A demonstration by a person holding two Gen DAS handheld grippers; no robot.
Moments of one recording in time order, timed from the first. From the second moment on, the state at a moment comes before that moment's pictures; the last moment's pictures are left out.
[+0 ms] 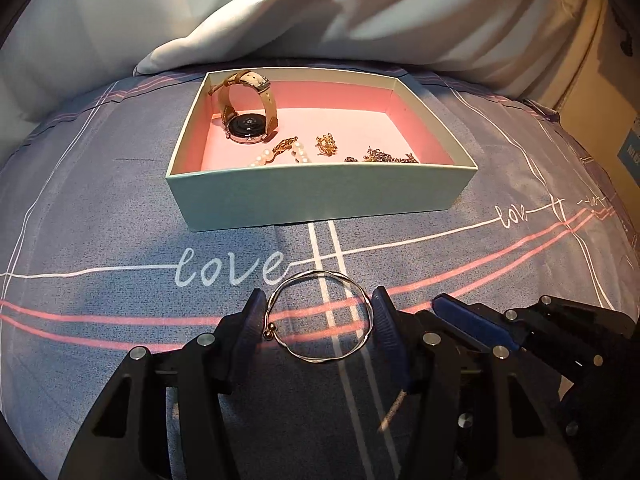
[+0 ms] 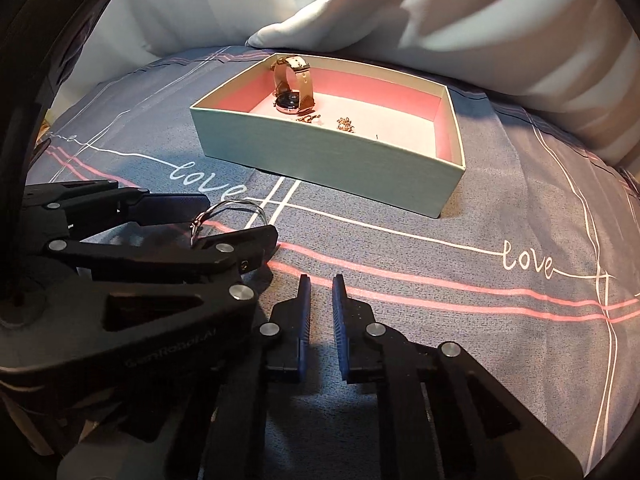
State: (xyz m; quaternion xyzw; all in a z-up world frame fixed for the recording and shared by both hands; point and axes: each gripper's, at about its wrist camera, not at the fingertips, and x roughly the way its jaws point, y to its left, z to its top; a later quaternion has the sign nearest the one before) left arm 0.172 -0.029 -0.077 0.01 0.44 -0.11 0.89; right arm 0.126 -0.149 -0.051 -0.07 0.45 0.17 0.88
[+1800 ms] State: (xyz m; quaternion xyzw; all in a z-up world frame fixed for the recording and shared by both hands) left arm 0.262 -0.029 0.015 -0.02 0.37 -0.10 0.92; right arm 0.227 -0.150 0.026 -0.09 0.38 0.13 0.91
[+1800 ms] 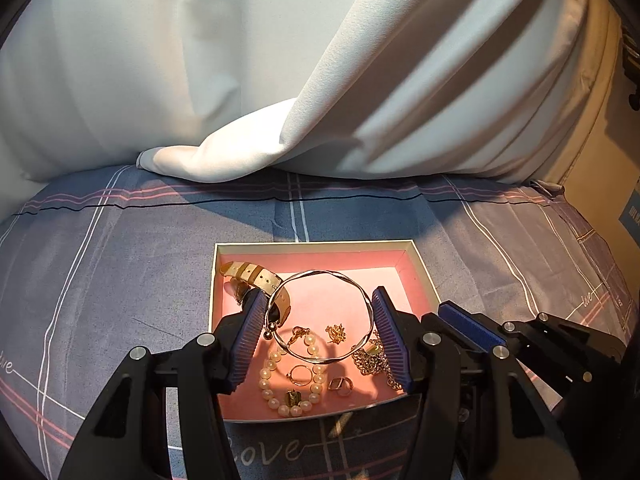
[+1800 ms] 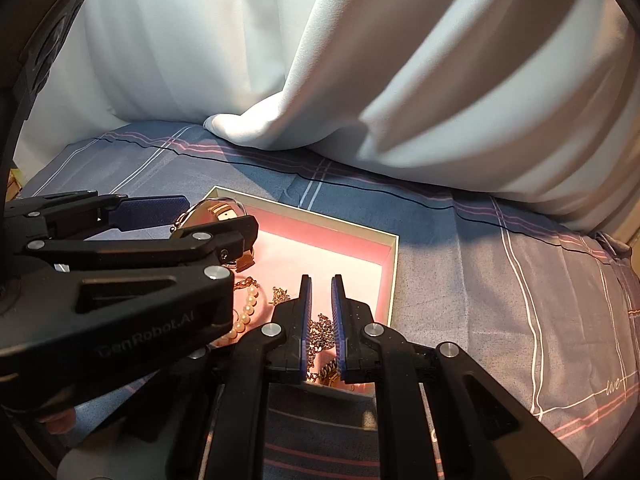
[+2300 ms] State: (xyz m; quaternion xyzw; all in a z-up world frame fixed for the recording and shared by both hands) left arm 0.274 -0.030 -0.007 -0.02 0.39 -0.09 0.91; right arm 0.240 -0.158 0.005 -0.08 0.40 0.12 0.90
